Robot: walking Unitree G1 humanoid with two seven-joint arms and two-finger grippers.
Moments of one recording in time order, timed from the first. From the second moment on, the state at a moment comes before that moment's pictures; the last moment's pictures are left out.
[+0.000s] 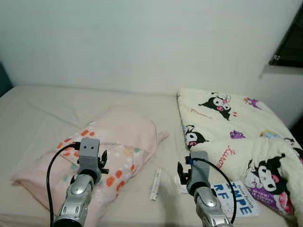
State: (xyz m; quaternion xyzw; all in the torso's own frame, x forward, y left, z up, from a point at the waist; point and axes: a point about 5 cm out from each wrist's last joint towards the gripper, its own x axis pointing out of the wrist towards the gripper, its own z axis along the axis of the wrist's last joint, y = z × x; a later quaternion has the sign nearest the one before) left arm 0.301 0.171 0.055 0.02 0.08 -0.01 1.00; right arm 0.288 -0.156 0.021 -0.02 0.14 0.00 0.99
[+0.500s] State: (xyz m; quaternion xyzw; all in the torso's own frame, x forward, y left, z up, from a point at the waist) left arm 0.303 0.170 0.047 0.00 0.11 0.03 0.99; right arm 0.288 -0.169 0.022 -0.04 0.14 0.01 0.99
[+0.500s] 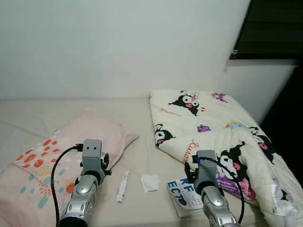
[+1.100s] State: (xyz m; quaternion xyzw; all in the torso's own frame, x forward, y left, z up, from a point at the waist) left arm 0.303 0.174 0.051 0.01 0.11 0.02 0.99; right arm 0.287 -0.161 0.021 -0.02 0.14 0.01 0.99
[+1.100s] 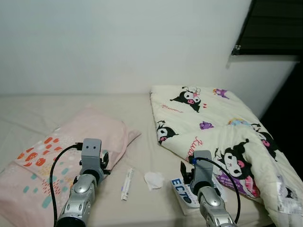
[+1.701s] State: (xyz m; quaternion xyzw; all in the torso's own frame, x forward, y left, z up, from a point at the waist) left arm 0.303 0.179 0.055 -0.01 0.10 0.02 0.99; right arm 0.295 -0.159 0.027 -0.01 0.13 0.01 0.99
